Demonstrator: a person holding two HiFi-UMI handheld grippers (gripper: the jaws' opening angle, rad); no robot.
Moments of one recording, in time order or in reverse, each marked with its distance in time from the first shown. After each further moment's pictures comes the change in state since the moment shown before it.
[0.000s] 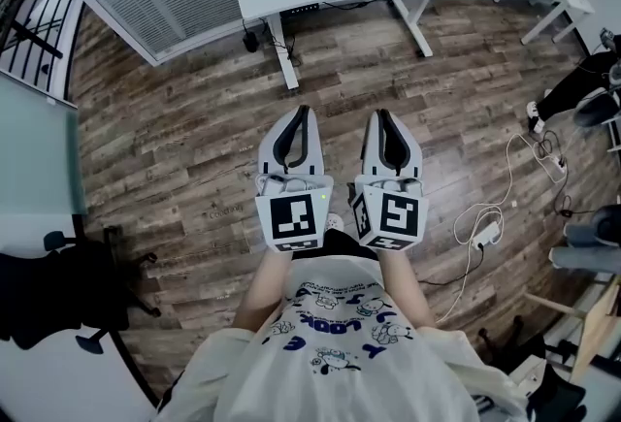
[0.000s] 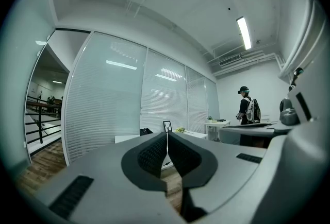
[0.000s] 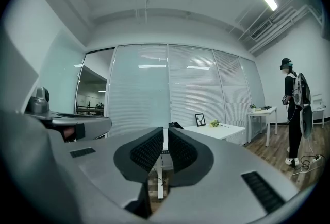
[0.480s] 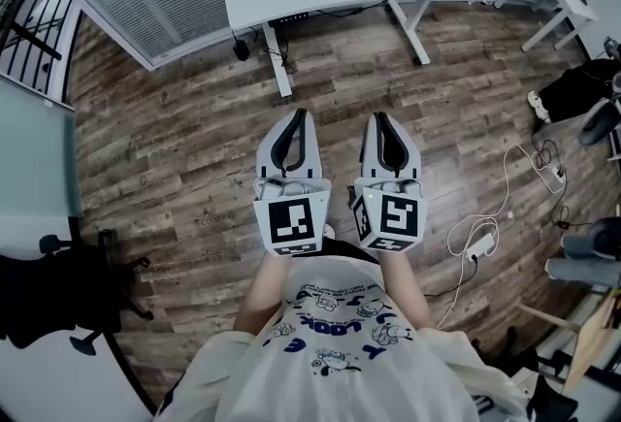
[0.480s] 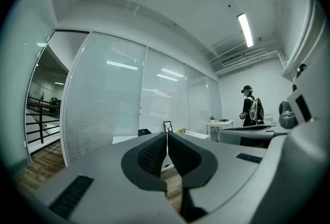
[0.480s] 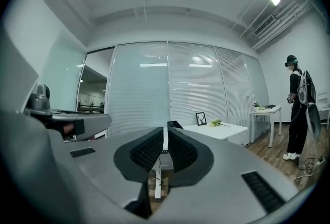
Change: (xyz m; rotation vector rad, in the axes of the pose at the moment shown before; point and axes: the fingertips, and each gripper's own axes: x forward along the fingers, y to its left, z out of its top) left arm 0.048 -0.032 -0.002 0.003 -0.005 0.027; right arm 0.033 -0.052 -0.006 -0.005 0.013 0.039
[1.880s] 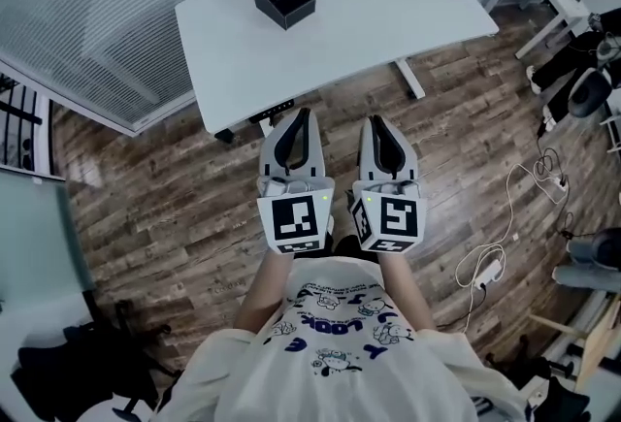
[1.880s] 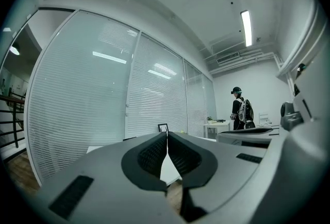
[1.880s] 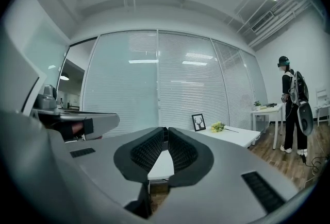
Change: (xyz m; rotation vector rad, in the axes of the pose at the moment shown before) left arm 0.330 0.063 0.008 0.010 -0.004 -0.134; right arm 0.306 -0.079 0.022 0.022 -0.003 -0.082
